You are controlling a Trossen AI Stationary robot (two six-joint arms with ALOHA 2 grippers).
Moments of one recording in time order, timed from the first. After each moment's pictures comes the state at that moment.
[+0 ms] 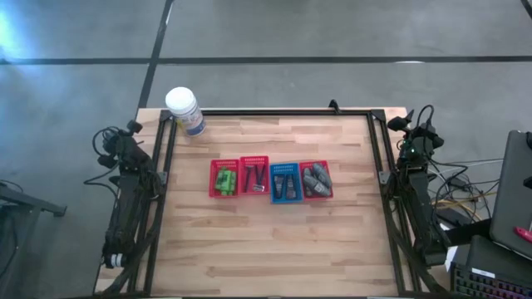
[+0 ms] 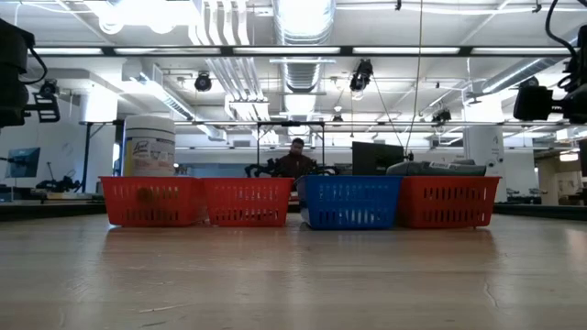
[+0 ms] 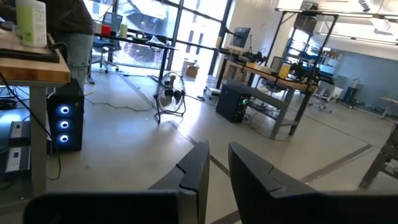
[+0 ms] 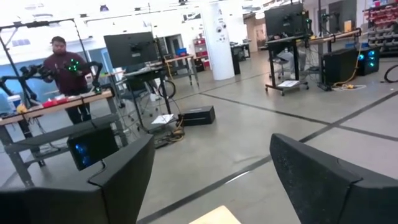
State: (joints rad) left arm 1.48 0.00 0.01 0.06 -1.01 -0.20; right arm -1.45 0.00 0.01 0.13 0.55 0.16
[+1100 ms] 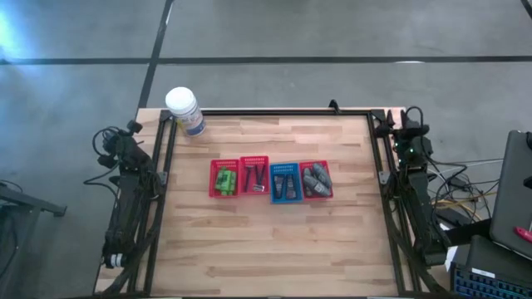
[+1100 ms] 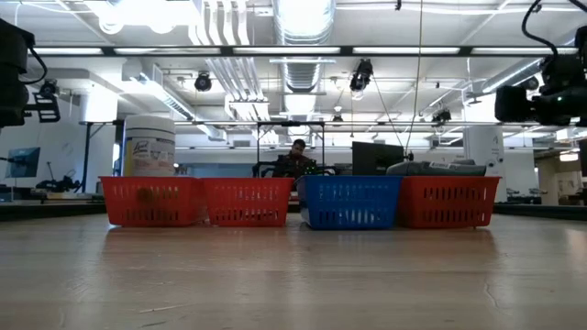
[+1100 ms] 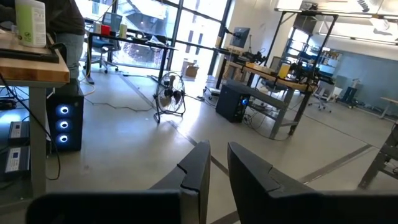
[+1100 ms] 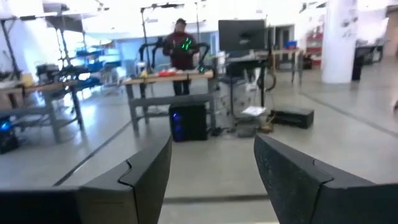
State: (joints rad) left arm 1.48 0.00 0.01 0.06 -1.01 -0.20; right arm -1.45 0.00 0.01 0.12 0.07 0.08
